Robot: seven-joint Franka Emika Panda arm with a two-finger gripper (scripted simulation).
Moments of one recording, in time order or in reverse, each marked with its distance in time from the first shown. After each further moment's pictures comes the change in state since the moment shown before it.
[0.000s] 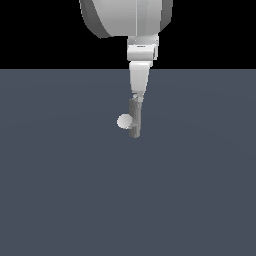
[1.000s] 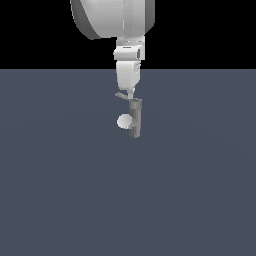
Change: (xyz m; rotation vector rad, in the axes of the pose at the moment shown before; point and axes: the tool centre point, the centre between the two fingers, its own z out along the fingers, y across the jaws) arm -0.037 -0.026 0.000 -0.014 0.010 0.036
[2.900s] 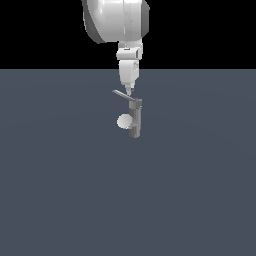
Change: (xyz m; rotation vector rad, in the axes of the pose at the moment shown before) arm -0.014 -0.085 -0.003 0.006 0.017 0.002
